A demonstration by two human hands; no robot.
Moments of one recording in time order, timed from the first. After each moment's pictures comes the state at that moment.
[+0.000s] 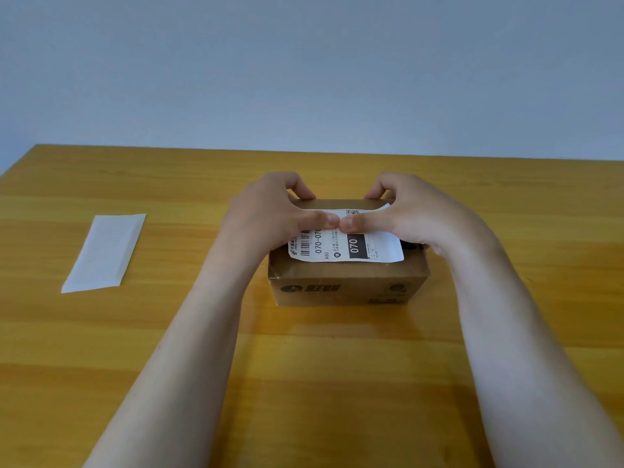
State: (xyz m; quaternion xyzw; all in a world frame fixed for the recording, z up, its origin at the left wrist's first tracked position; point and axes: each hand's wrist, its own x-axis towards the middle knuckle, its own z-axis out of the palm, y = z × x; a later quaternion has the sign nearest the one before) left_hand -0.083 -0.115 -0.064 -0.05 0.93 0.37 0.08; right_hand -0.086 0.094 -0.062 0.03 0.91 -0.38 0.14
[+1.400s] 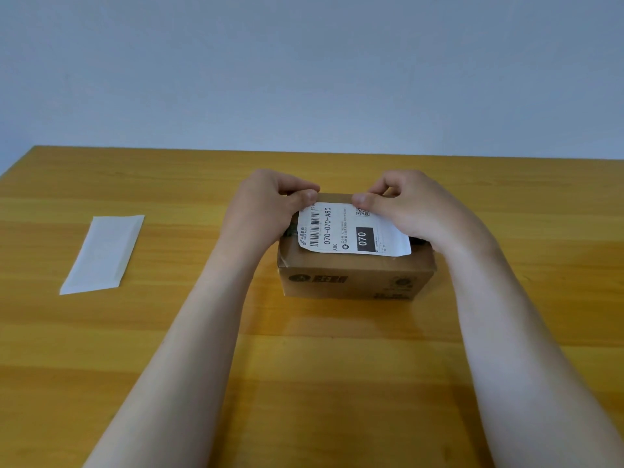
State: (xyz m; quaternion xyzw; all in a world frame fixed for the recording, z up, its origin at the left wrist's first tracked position) left_hand -0.087 -0.116 -0.075 -0.05 0.88 0.48 0.02; right_hand -0.094 0.099 -0.070 0.03 0.91 -0.40 0.08
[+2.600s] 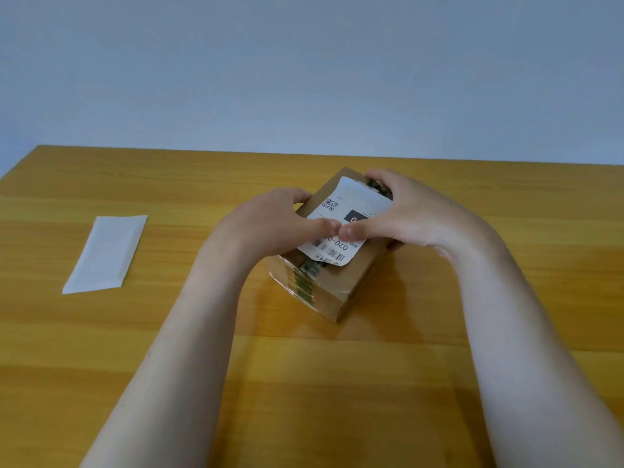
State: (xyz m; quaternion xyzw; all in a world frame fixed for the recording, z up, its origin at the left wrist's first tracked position) left_hand -0.071 -0.115 -0.049 0.00 0.93 0.32 0.17; right_hand -0.083 0.091 -0.056 0.00 0.90 -0.41 0.16
